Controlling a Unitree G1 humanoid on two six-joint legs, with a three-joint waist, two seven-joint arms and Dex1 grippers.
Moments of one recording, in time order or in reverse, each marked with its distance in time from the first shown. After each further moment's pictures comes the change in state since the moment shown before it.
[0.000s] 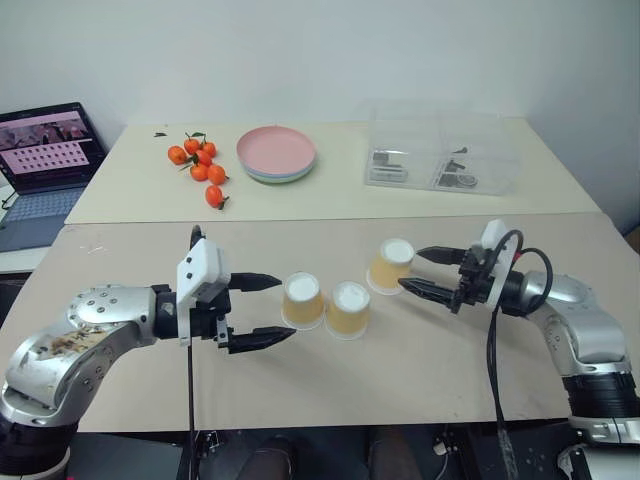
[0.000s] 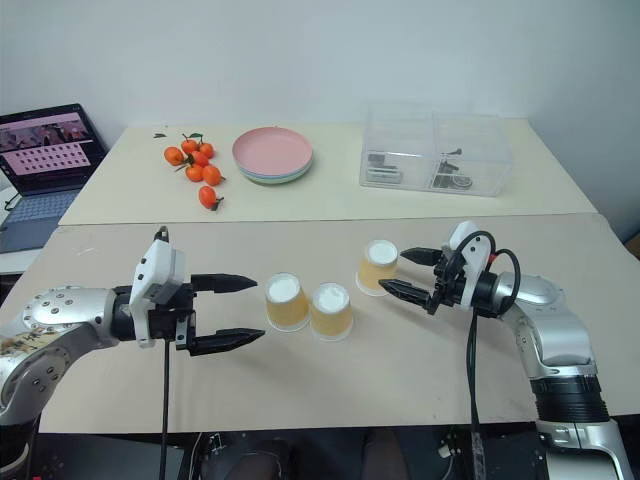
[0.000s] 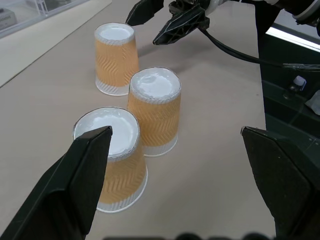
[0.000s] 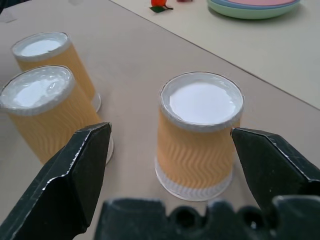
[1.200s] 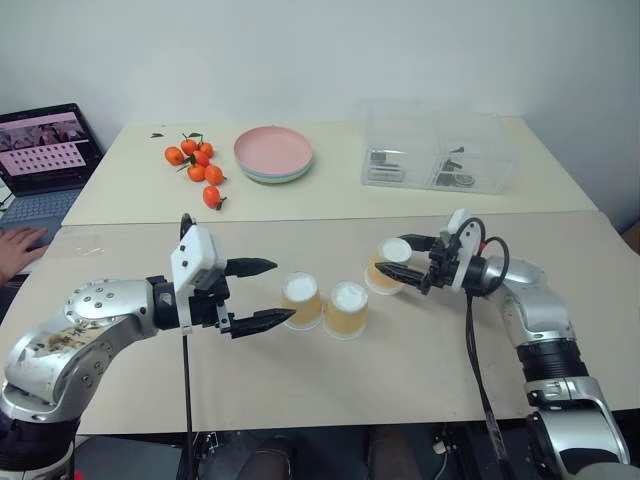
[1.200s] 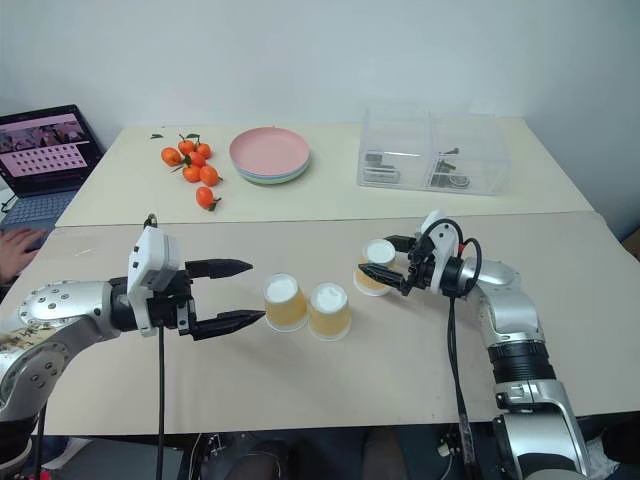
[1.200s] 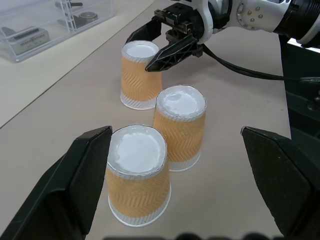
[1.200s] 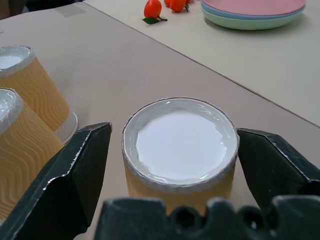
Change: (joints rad) left arm -0.003 -0.015 0.038 -0.002 -0.028 0.005 0.092; right arm -0.212 0.152 0.087 0.340 -0.120 -0.174 0.032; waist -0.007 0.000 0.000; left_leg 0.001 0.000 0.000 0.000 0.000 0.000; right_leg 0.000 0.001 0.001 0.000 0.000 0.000
